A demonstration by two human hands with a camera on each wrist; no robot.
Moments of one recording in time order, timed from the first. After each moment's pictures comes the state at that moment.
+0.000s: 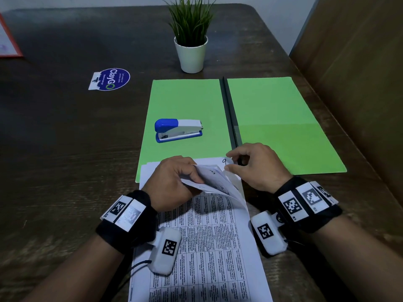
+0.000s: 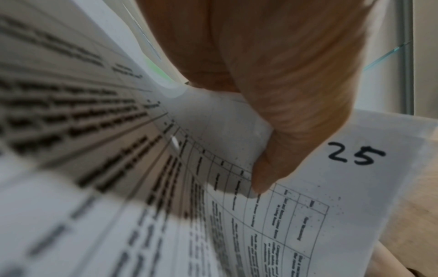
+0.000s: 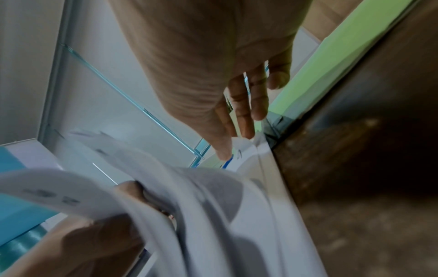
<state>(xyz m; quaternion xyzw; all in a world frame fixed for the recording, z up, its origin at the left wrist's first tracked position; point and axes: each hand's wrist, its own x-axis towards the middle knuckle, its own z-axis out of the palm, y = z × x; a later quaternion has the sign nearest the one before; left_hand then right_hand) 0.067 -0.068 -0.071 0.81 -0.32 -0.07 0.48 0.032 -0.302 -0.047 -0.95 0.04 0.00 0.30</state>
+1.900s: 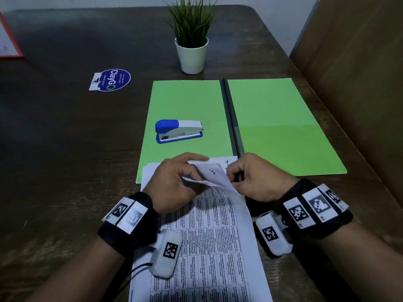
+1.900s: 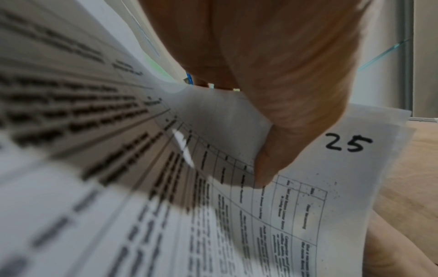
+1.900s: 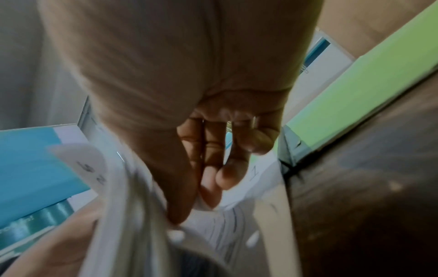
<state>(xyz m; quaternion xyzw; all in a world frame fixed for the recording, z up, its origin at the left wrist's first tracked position) 0.061 -0.071 -0.063 0.82 -0.30 -0.08 0.49 0.023 -0.299 -0.034 -0.91 -0.10 0.16 0.38</state>
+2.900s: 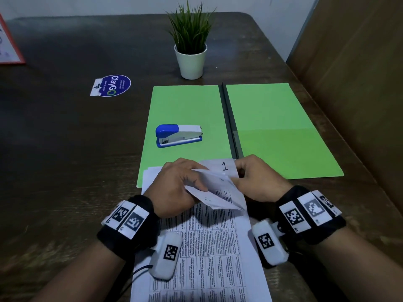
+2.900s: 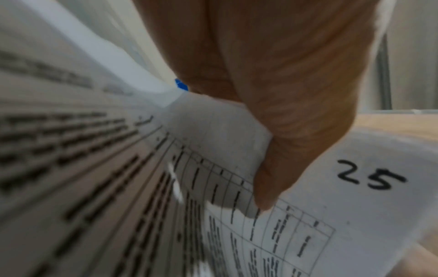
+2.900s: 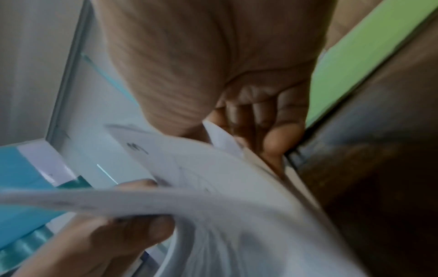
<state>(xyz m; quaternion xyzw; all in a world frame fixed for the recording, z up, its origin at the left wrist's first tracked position) 0.064 -0.066 -0.060 0.85 -0.34 -0.09 0.40 0.022 -0.297 -0.045 -0.90 0.02 0.12 0.41</state>
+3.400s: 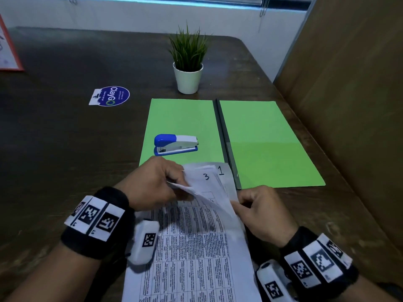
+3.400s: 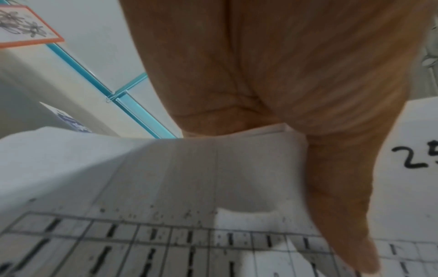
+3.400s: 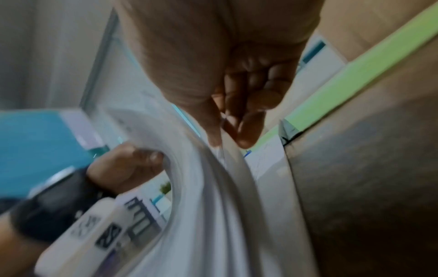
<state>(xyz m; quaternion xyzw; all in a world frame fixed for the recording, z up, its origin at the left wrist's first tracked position) 0.068 -0.043 0.001 0.80 -0.35 -0.18 0.46 -0.042 -0.288 -0.043 -0.93 0.03 -0.03 0.36</state>
